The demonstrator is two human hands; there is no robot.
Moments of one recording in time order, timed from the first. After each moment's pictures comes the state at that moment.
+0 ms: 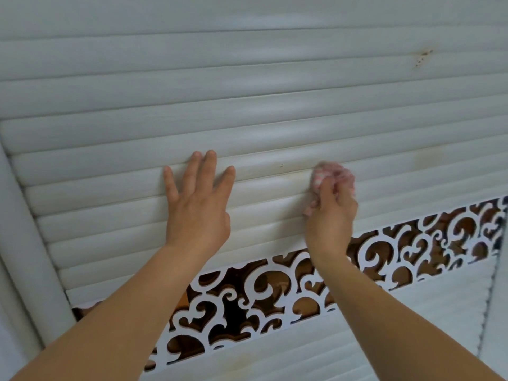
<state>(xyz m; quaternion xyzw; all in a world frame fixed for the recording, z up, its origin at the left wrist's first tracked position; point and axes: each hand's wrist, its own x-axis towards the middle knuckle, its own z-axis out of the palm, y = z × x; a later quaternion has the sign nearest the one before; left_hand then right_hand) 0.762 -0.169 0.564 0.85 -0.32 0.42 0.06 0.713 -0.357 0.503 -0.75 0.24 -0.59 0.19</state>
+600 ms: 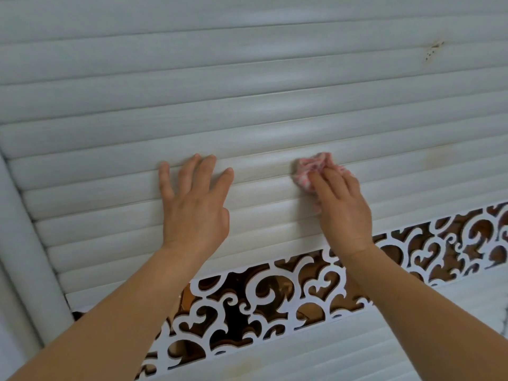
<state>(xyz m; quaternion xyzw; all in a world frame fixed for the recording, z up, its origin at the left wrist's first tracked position) 0.775 -0.173 0.562 0.79 -0.33 0.51 0.08 0.702 -0.393 0.512 -0.81 0.10 -0.57 -0.01</state>
